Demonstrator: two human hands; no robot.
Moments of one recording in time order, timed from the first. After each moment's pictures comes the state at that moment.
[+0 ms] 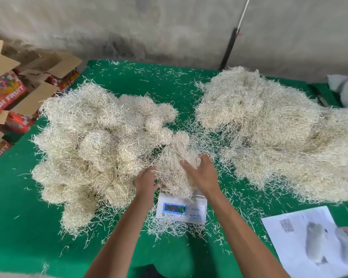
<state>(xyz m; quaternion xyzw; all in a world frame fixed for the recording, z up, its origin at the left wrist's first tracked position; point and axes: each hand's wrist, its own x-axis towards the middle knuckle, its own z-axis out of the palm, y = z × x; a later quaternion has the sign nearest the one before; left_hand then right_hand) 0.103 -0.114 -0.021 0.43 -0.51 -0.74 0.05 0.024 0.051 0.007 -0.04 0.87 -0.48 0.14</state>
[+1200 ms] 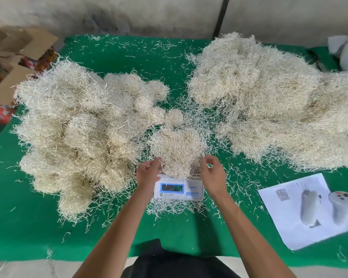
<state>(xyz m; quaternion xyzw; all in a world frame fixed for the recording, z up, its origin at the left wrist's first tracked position) 0.115 -0.097 -0.067 0.44 -0.59 -0.67 0.04 0.058 0.105 -0.062 0.00 0.84 -0.53 0.09</state>
